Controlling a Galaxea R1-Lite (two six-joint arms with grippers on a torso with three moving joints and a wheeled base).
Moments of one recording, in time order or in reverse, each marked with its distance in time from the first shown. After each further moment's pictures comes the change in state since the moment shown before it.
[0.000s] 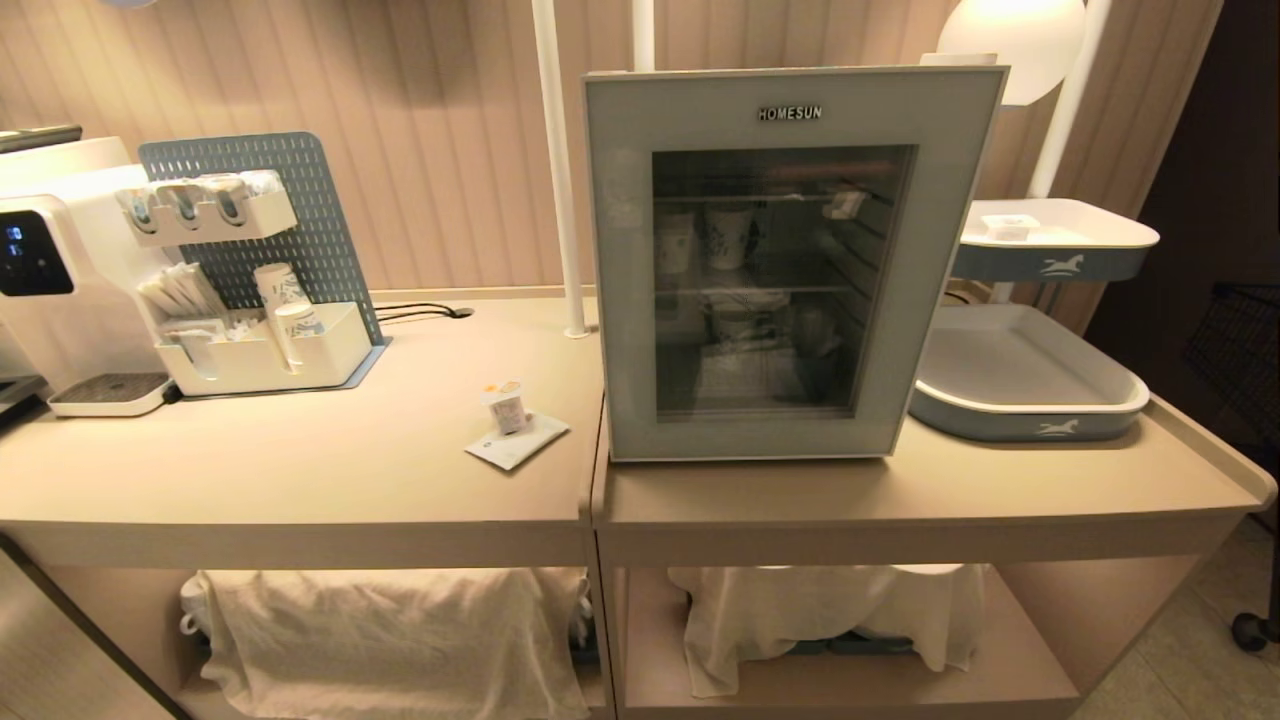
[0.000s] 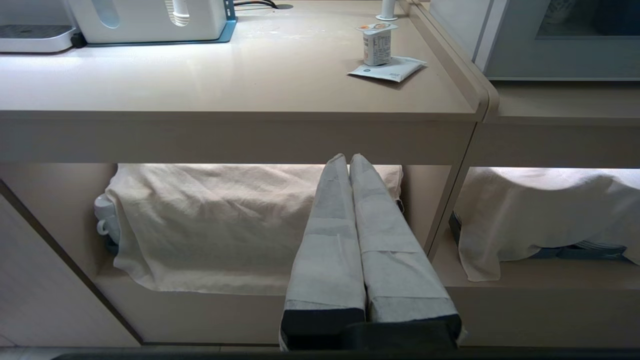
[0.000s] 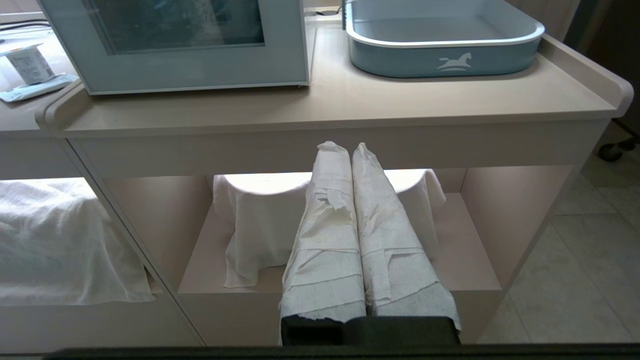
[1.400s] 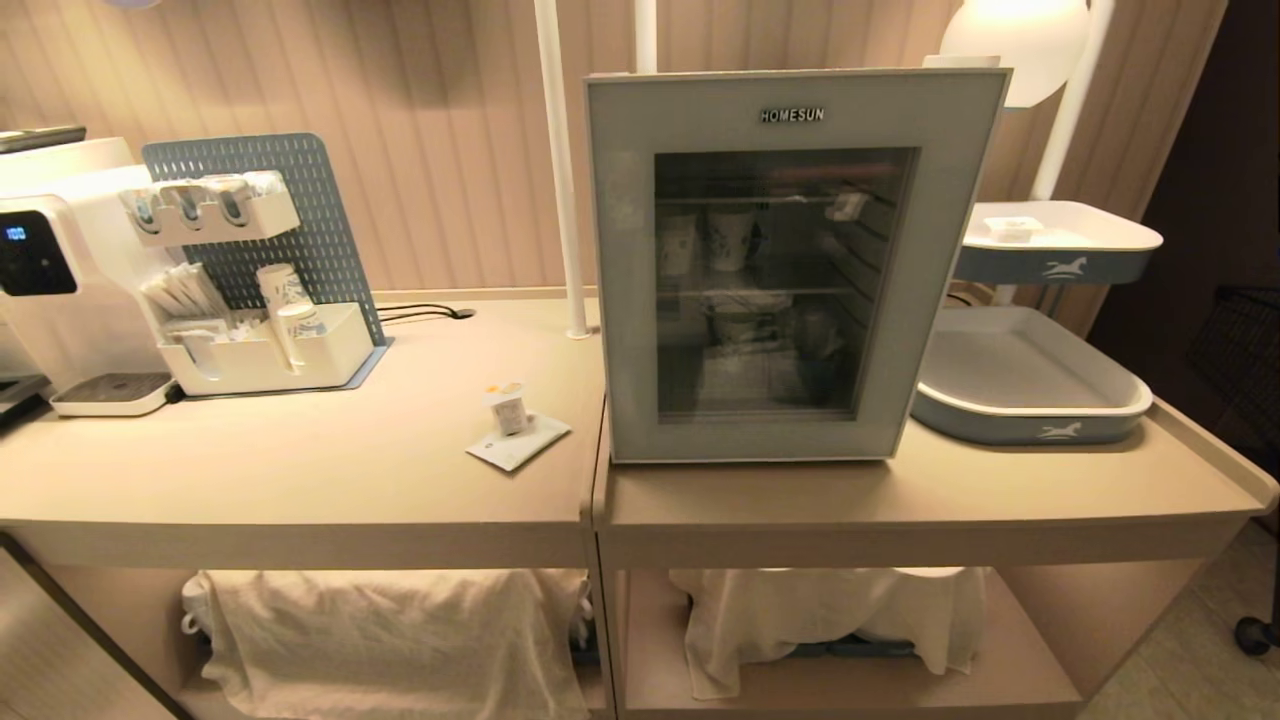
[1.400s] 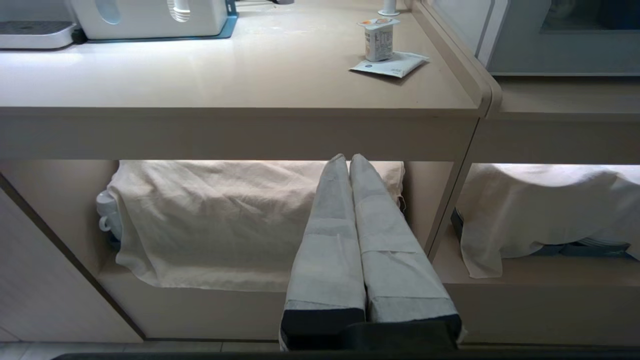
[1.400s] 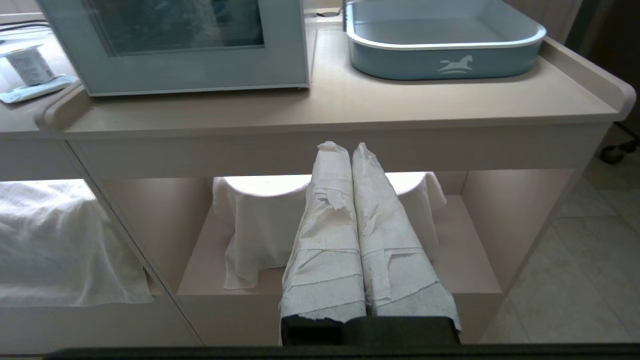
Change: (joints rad) left arm -0.002 0.000 -0.005 0.016 0.002 0.008; right arm 0.000 0.000 0.000 -0.002 0.000 0.001
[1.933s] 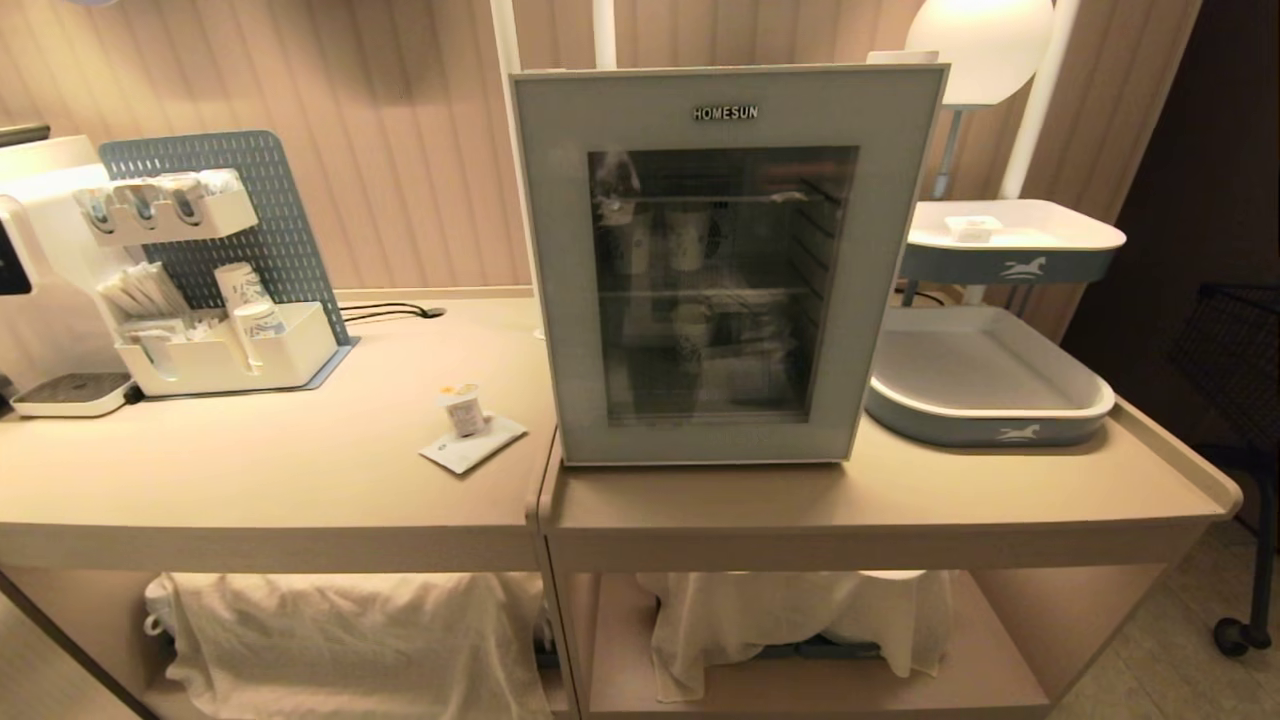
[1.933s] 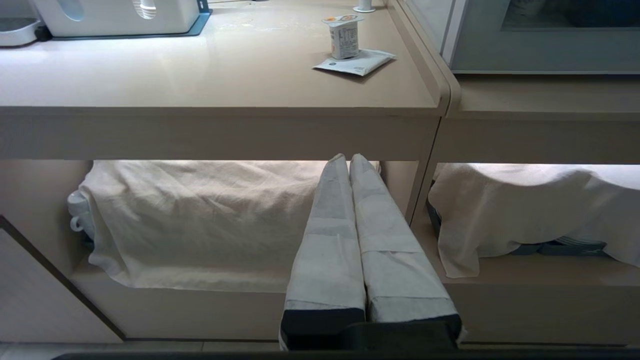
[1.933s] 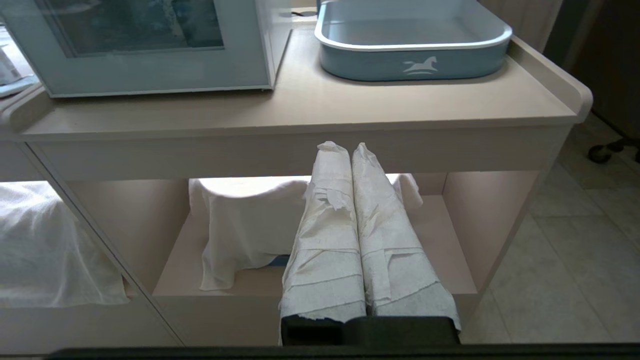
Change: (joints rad) left arm 0.000 0.000 0.000 0.000 -0.001 -0.002; right arm -0.002 0.000 0.000 0.001 0.000 0.000
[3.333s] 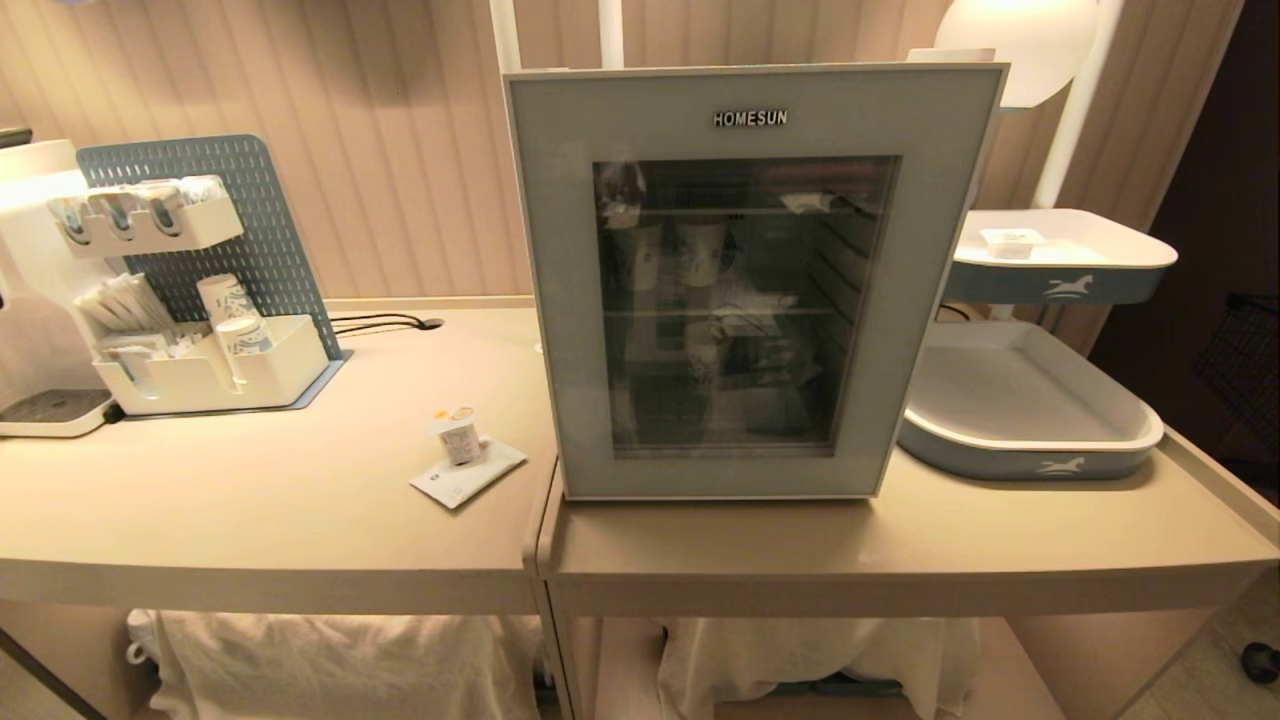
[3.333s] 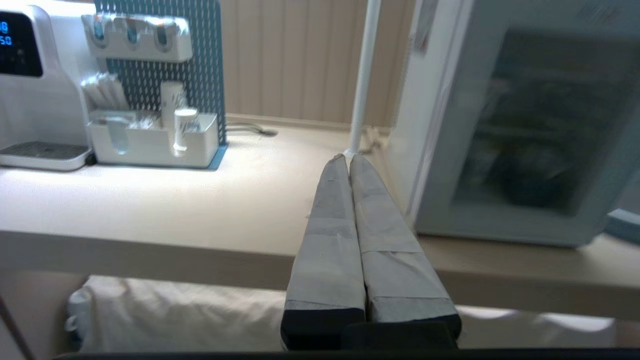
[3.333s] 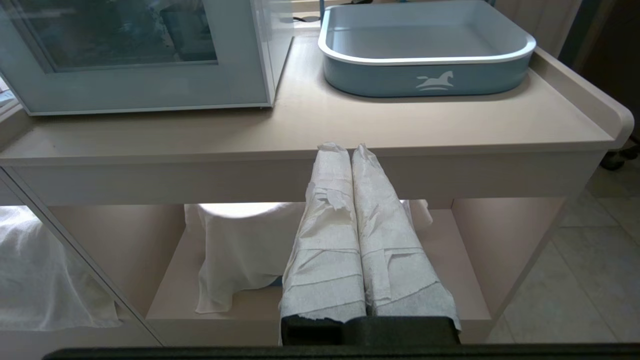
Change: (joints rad) left arm -0.009 0.155 -0.797 0.411 0.029 -0.096; right arm 0.002 0.000 0.000 0.002 0.000 0.000
